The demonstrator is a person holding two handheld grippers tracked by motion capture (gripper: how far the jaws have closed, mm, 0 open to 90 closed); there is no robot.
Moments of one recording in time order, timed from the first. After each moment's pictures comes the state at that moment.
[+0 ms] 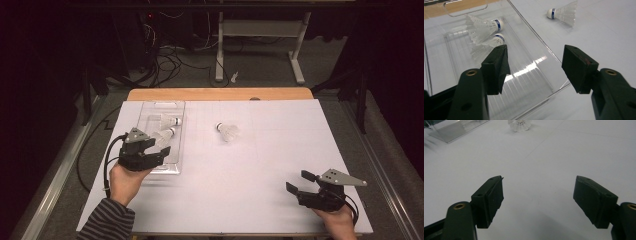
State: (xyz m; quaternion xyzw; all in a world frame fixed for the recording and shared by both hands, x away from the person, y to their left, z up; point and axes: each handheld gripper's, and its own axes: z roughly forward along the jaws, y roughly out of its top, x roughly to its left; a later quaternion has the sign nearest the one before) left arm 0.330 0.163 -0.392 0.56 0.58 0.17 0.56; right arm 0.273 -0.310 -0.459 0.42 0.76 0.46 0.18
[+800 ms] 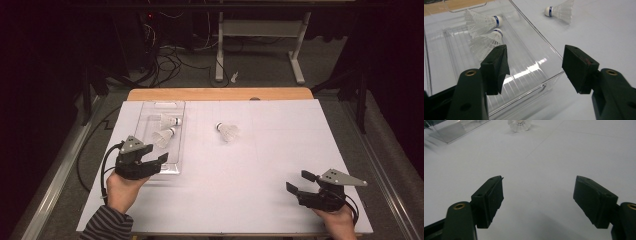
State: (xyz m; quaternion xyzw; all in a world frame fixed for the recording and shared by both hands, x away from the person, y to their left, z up) left arm 0.312 0.168 -0.398 0.55 0.58 0.18 0.58; right arm 0.273 -0.311 -0.459 0.42 0.76 0.46 0.18
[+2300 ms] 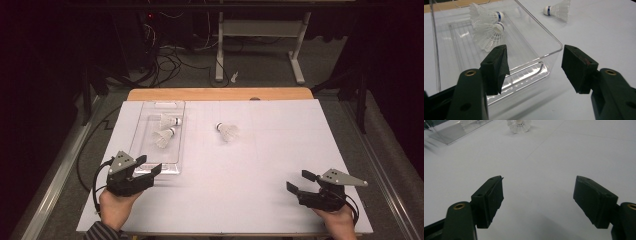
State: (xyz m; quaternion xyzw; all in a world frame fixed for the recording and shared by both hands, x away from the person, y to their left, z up) left arm 0.277 0.183 -0.413 0.53 0.57 0.19 0.60; right arm 0.273 -0.311 -0.458 0.43 0.76 0.46 0.18
